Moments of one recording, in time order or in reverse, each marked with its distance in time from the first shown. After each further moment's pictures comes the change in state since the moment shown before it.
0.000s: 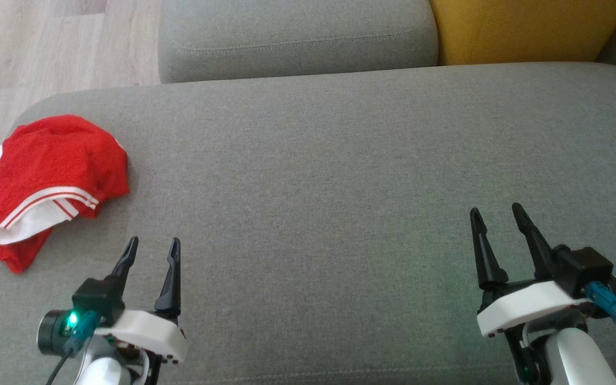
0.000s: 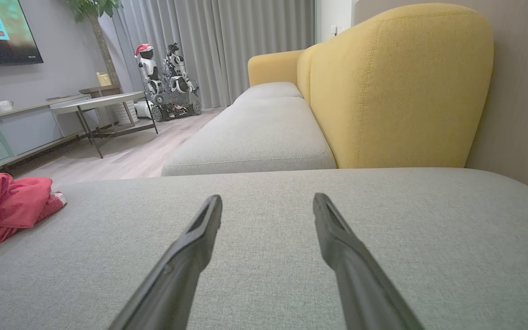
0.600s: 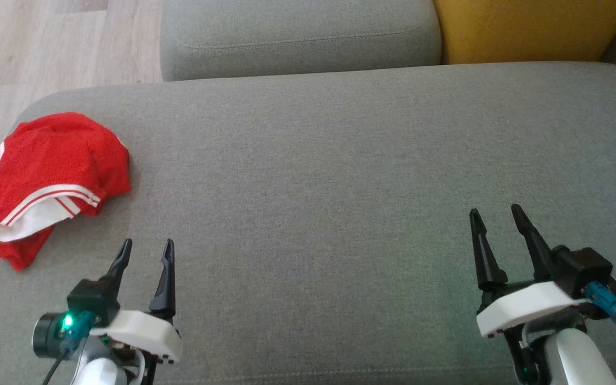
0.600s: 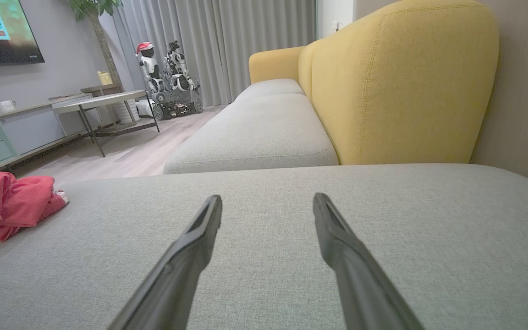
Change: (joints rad) left arm -0.001 -0.004 0.022 0.019 -0.005 0.000 0.000; right arm 0.000 0.004 -0.001 0.006 0.008 0.000 0.002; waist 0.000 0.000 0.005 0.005
